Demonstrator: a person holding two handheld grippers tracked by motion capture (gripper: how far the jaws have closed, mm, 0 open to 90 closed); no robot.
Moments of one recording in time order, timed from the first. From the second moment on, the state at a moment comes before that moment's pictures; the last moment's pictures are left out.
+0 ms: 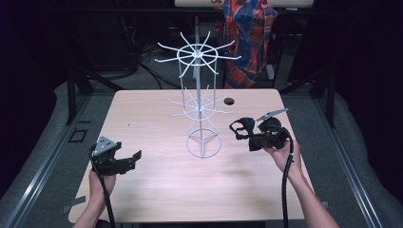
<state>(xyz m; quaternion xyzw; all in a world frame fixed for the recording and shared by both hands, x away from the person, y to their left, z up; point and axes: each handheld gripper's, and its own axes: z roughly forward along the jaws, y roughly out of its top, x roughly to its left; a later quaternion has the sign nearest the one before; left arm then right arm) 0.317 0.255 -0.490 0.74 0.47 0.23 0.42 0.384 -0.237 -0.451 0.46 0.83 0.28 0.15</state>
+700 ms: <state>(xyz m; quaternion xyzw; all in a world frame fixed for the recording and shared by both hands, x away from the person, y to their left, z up) 0.317 0.255 -0.490 0.74 0.47 0.23 0.42 0.382 -0.244 -0.440 0.47 0.82 0.30 0.15</state>
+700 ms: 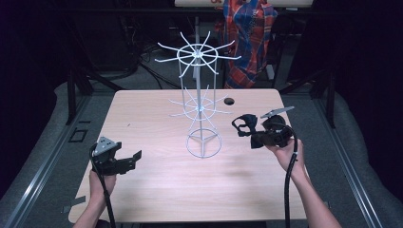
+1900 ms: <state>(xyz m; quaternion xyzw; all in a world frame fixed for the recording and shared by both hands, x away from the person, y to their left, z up) 0.316 0.256 -0.490 0.74 0.47 0.23 0.42 0.377 -0.249 -0.419 0.46 0.81 0.34 0.16</state>
